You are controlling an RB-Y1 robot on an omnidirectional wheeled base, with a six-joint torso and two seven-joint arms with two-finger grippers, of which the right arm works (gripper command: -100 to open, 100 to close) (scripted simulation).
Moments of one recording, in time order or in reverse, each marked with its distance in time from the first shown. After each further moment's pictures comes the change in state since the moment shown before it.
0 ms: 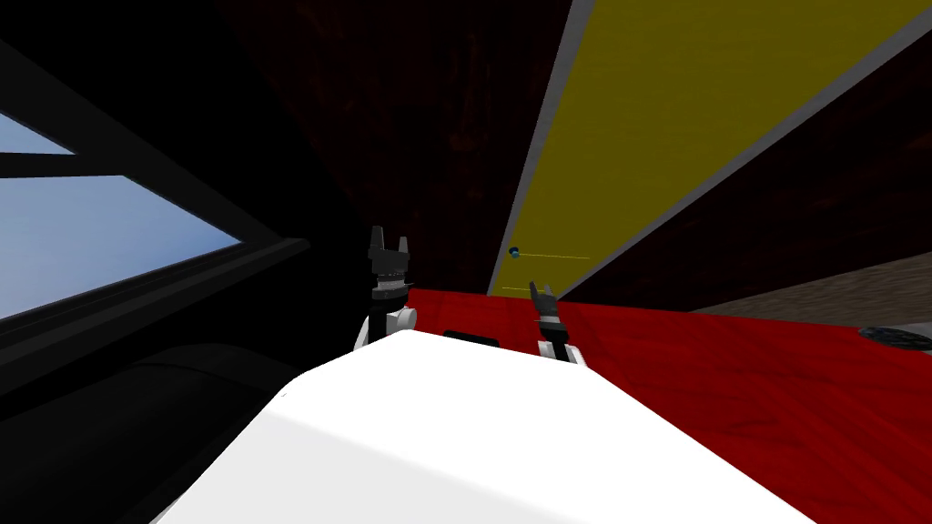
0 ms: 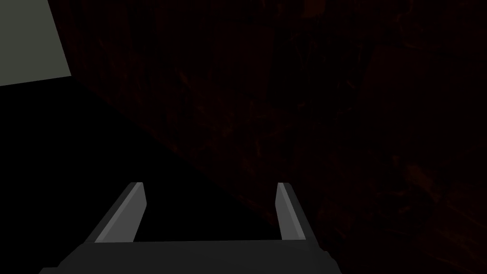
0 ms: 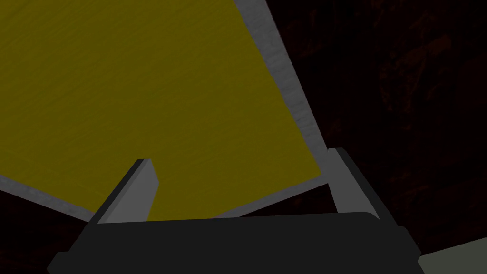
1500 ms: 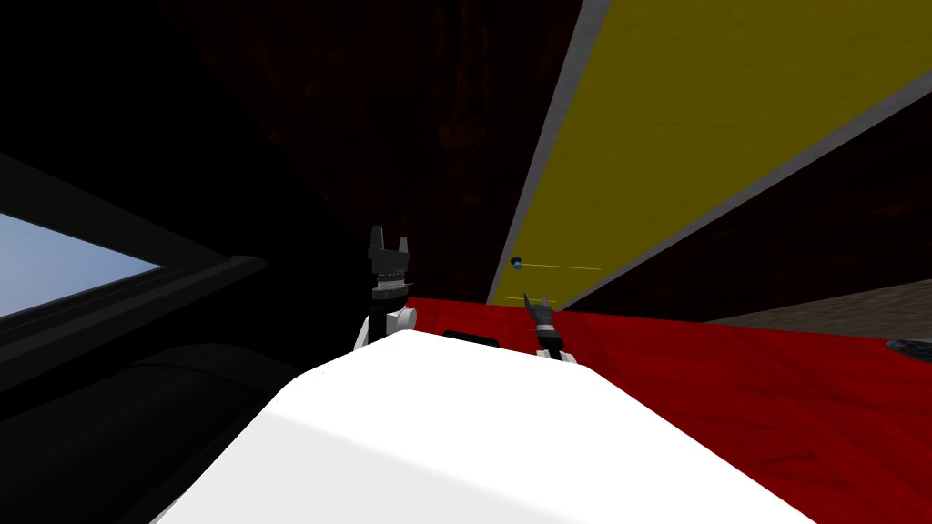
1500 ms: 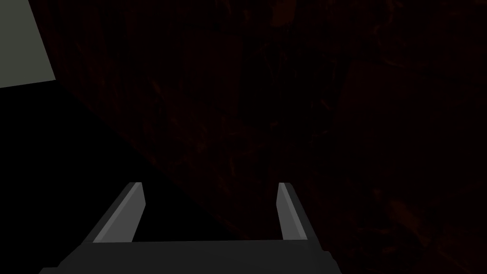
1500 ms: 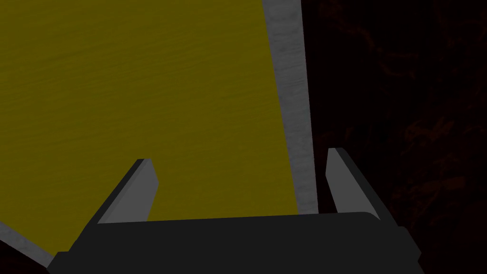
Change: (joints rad) arm -0.070 0.001 -0.077 0.305 0.091 -0.076 0.253
